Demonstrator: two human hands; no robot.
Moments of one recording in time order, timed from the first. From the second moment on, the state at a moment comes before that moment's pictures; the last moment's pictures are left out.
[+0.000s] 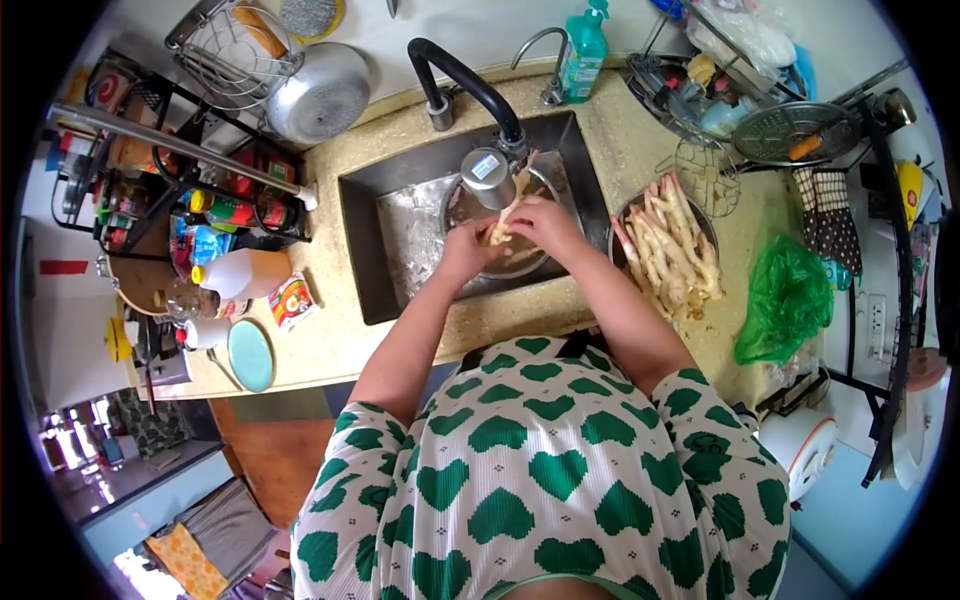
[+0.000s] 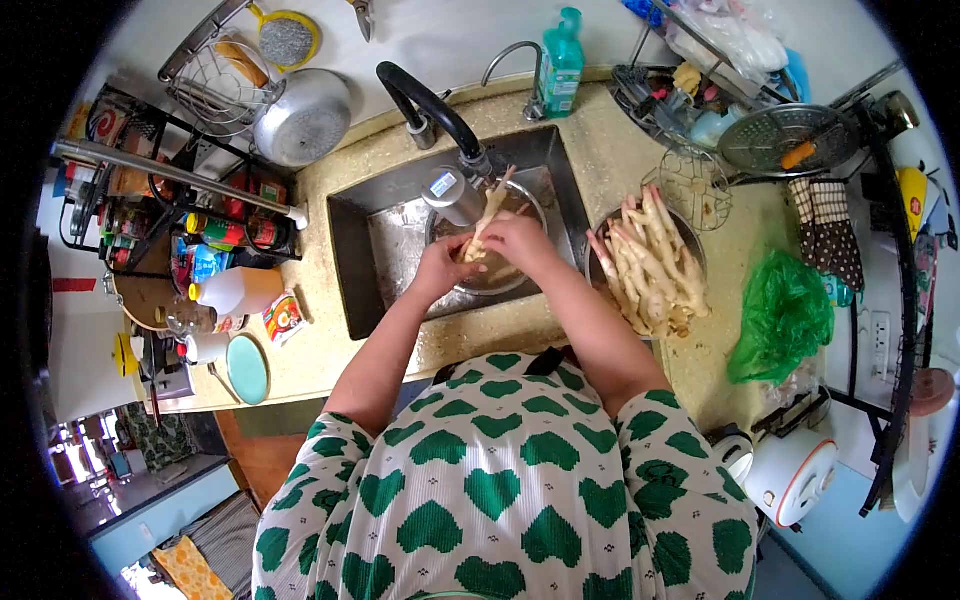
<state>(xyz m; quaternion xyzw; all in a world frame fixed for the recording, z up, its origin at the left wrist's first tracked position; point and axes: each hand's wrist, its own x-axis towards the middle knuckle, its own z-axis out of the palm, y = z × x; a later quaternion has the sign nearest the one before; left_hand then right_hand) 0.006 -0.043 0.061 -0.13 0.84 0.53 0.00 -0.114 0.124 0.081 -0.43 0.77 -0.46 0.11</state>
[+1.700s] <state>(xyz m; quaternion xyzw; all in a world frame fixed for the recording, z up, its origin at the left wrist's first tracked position) -0.010 0.002 0.038 -0.28 0.73 0.62 -0.11 -0.112 0.129 0.043 -0.13 0.61 -0.71 0.33</state>
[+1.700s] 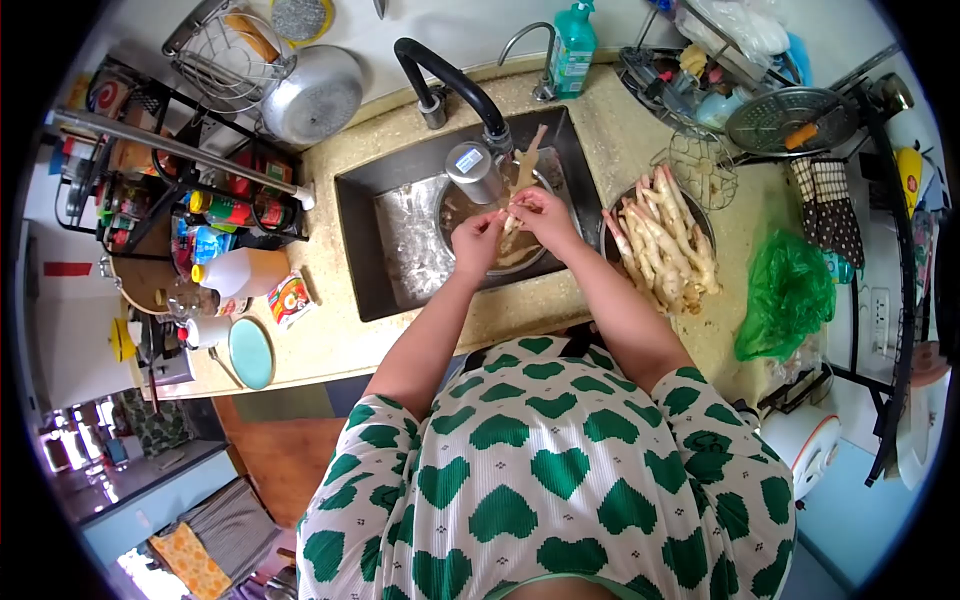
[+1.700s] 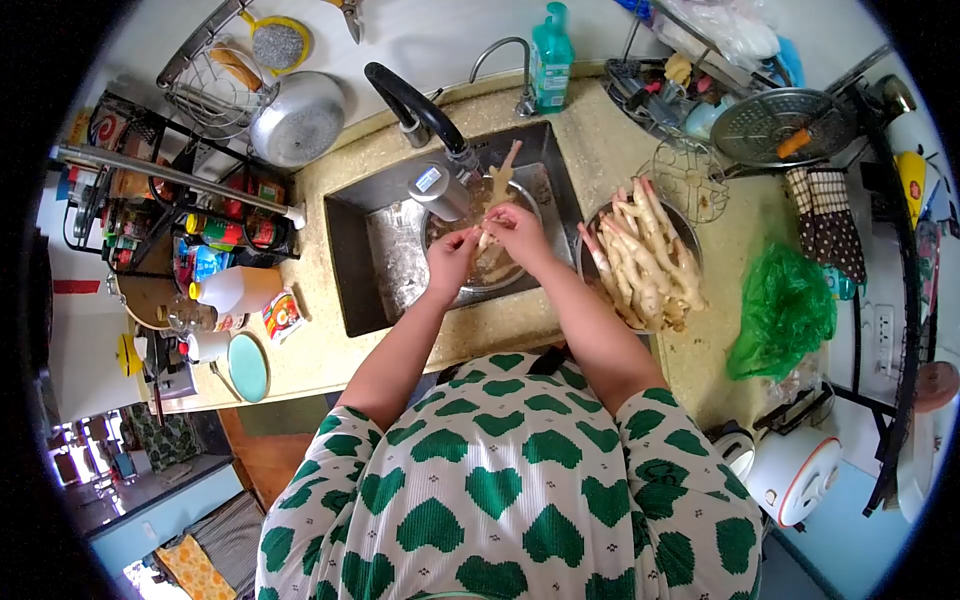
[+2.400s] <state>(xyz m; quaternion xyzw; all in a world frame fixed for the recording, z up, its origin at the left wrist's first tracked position) -0.005 -0.022 0.009 -0.35 0.37 0.86 0.07 -0.132 0.154 0.065 0.00 0.55 -0.76 0.35</state>
